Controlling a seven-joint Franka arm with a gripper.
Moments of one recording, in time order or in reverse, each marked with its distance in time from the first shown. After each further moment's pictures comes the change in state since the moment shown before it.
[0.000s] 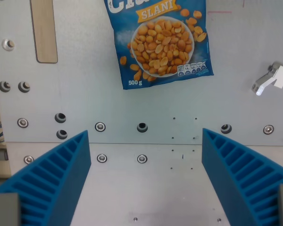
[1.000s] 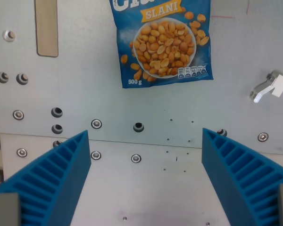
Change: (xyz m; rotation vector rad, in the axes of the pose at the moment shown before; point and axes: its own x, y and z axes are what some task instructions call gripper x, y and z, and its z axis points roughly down) arm 0.000 0.000 0.000 0.000 0.000 -0.080
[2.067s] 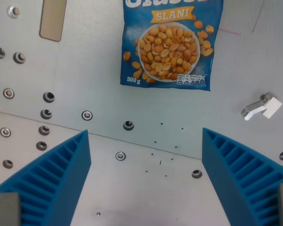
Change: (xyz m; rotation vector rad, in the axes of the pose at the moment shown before) arm 0.000 0.000 0.000 0.000 0.000 -0.179
